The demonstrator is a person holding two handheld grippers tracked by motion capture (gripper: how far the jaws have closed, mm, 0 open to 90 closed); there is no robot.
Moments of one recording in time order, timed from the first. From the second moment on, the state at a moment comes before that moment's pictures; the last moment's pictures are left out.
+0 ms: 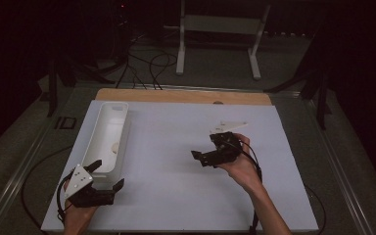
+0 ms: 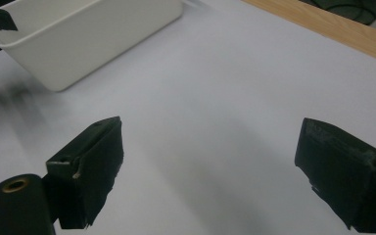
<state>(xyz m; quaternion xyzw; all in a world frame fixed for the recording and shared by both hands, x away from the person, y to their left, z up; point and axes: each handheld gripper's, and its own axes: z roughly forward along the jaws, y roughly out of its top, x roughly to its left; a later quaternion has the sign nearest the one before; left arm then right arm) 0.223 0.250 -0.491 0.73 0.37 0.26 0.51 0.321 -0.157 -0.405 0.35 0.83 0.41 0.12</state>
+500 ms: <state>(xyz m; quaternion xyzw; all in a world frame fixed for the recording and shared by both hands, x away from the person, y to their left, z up) 0.221 0.254 -0.488 0.72 0.38 0.26 0.52 0.284 -0.225 -0.433 0.39 0.79 0.46 0.14</state>
